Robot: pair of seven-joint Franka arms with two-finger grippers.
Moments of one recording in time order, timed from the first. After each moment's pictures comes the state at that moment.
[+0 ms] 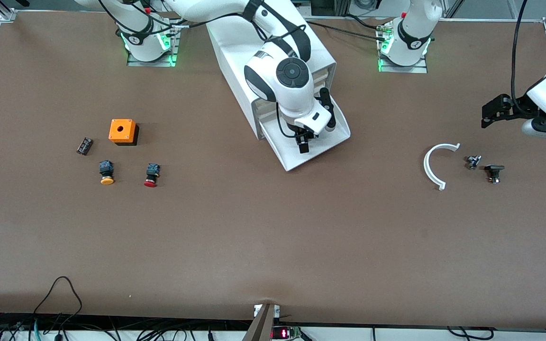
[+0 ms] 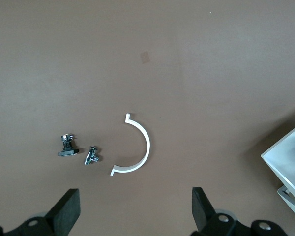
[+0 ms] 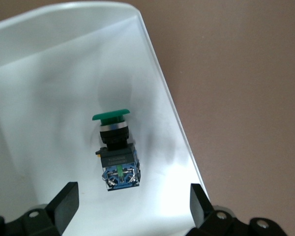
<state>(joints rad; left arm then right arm) -0.06 0.00 0.06 -1.67 0.03 1.65 0.16 0.88 0.78 0.02 -1.24 0.07 2.08 -0.87</state>
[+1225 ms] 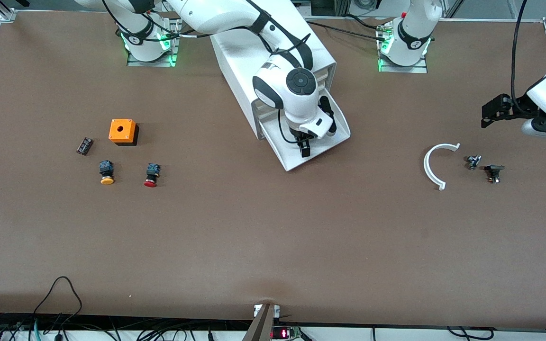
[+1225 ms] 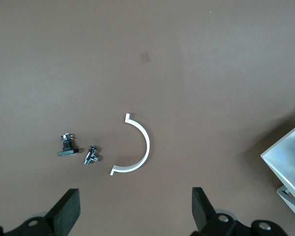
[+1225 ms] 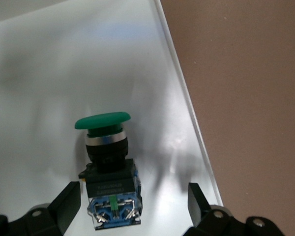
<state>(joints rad) -0.06 0.00 0.06 -1.66 0.03 1.64 0.16 0.91 0.86 0.02 -1.24 0.01 2.15 -0.86</state>
